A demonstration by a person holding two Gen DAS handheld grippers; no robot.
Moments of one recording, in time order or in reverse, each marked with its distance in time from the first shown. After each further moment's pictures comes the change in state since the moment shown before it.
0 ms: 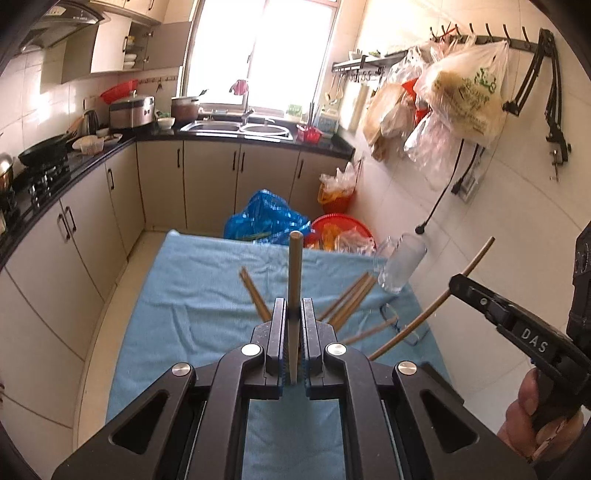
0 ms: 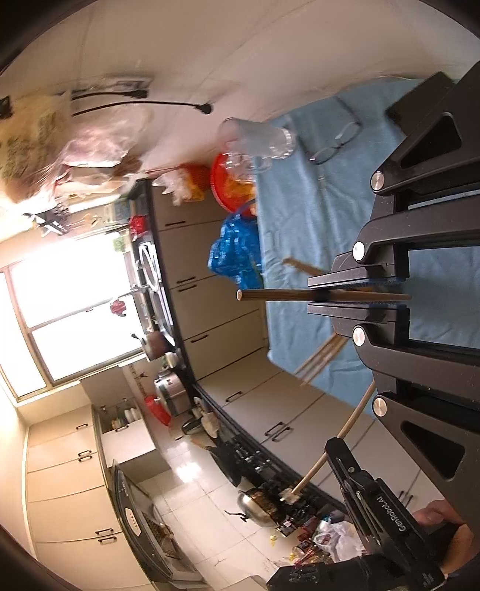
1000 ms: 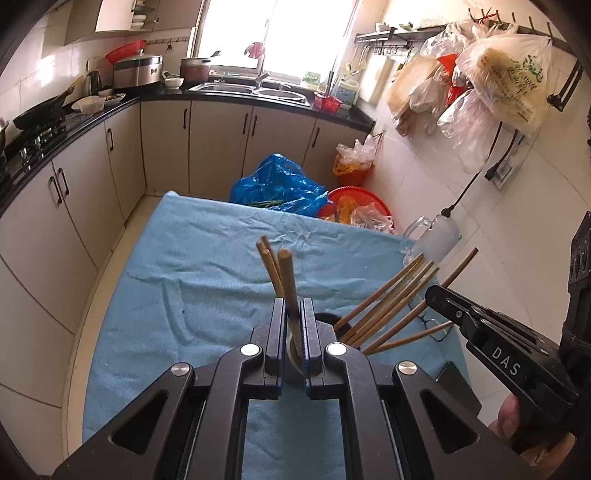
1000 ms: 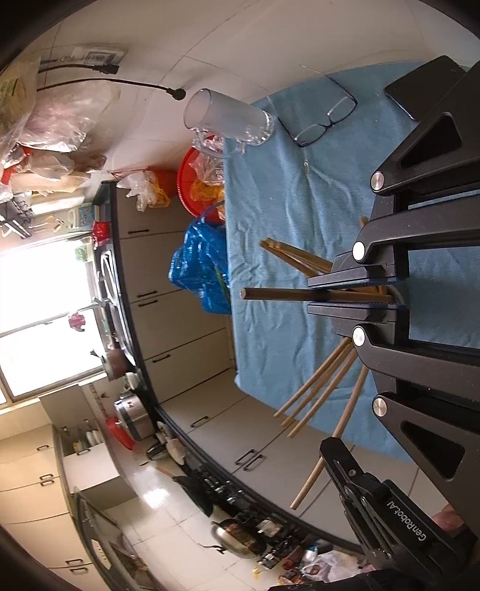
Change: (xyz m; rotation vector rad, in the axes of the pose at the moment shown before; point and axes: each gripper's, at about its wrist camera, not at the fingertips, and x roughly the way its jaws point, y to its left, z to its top) left arm 0.093 0.039 -0.016 -0.073 0.133 0.013; right arm 0.112 0.003 -0.025 -0.006 0.181 -0.082
